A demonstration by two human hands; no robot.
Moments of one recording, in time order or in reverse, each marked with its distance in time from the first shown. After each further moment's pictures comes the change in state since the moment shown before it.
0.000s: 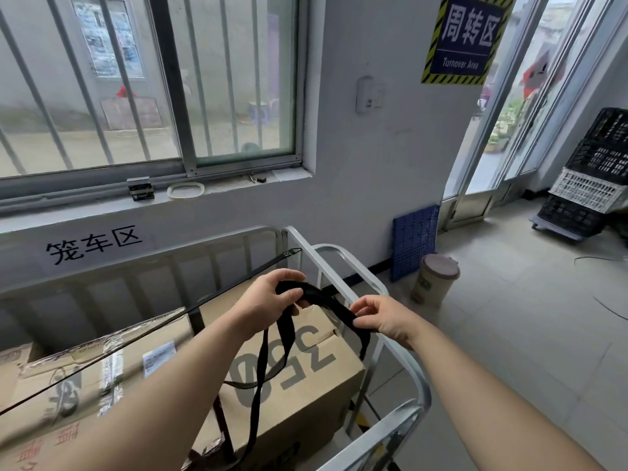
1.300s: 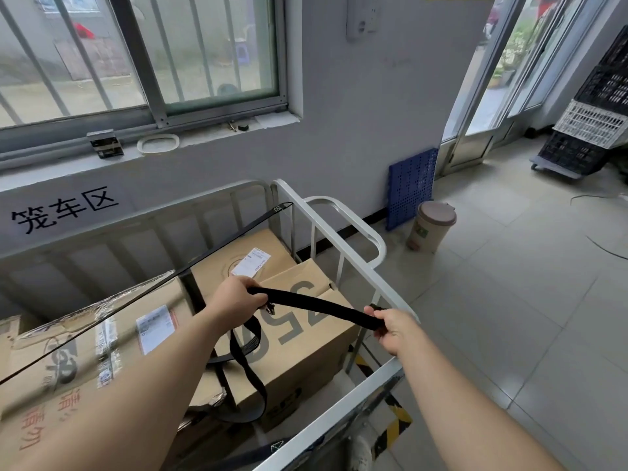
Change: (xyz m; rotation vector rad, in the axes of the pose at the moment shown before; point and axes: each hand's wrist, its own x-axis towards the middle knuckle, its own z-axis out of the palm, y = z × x) left_hand 0.004 -0.073 0.000 0.394 0.034 -0.336; right_hand 0.012 0.106 0.048 0.925 0.467 0.674
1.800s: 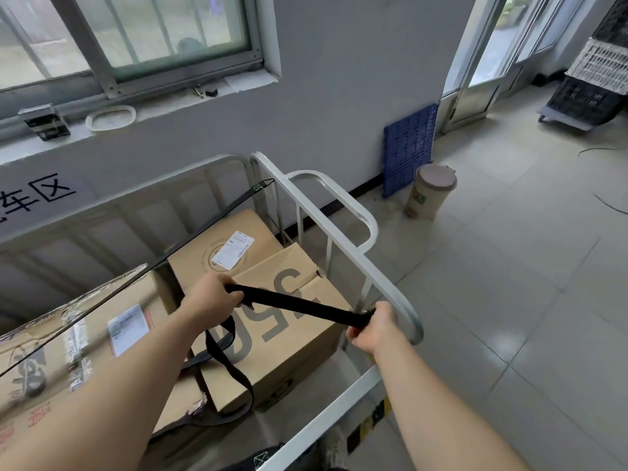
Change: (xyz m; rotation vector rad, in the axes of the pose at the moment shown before) left_hand 0.055 0.002 0.020 0.259 -0.011 -0.076; right_hand 0.054 0.013 0.007 0.293 0.074 0.226
